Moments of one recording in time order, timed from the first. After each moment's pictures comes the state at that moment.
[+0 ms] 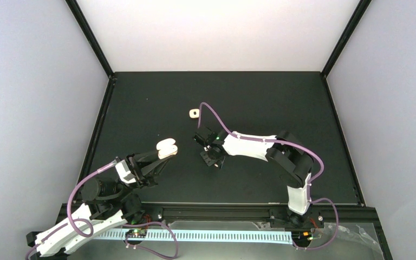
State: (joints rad) left arm -1.00 0.11 0.35 0.33 0.05 0.04; right arm 0.96 1.92 1.26 -0.62 0.11 0.33
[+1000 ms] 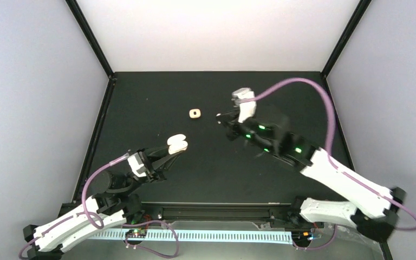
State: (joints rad) left arm -1.00 0.24 0.36 0.41 0.05 0.04; right arm 0.96 1.17 1.21 -0.36 0.18 0.32
